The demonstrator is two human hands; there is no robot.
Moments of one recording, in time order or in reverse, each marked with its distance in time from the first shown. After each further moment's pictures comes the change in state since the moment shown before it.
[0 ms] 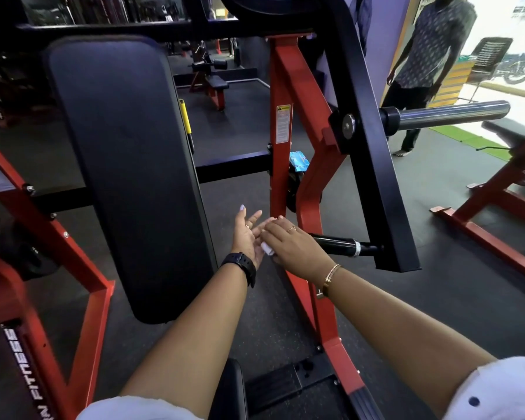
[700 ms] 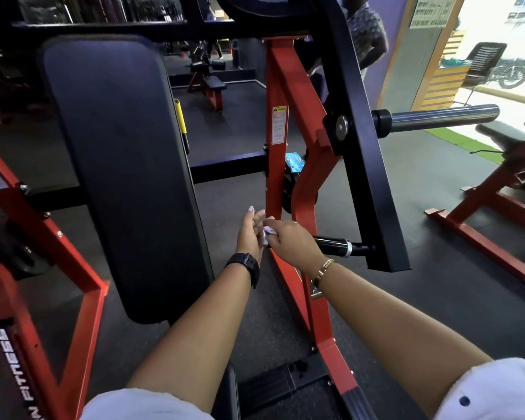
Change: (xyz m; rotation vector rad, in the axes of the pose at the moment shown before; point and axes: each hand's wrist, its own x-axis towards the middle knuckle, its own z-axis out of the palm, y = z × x) left_hand 0.001 -0.015 0.019 0.161 0.056 0.116; right_hand 0.010 0.007 -0.011 0.499 -0.131 0.524
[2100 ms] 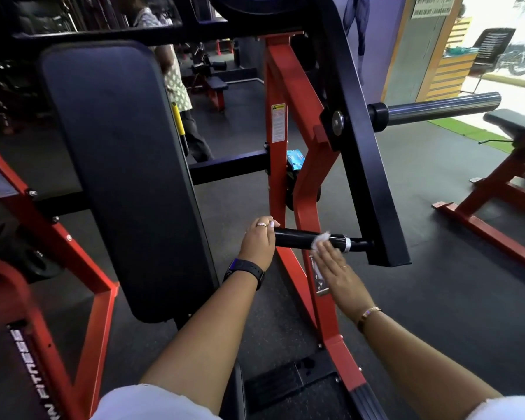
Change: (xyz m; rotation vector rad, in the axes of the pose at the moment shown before) left_hand -0.003 -0.023 -0.005 1.174 0.038 0.648; right_hand -0.109 0.107 0.041 -0.317 0.244 -0.197
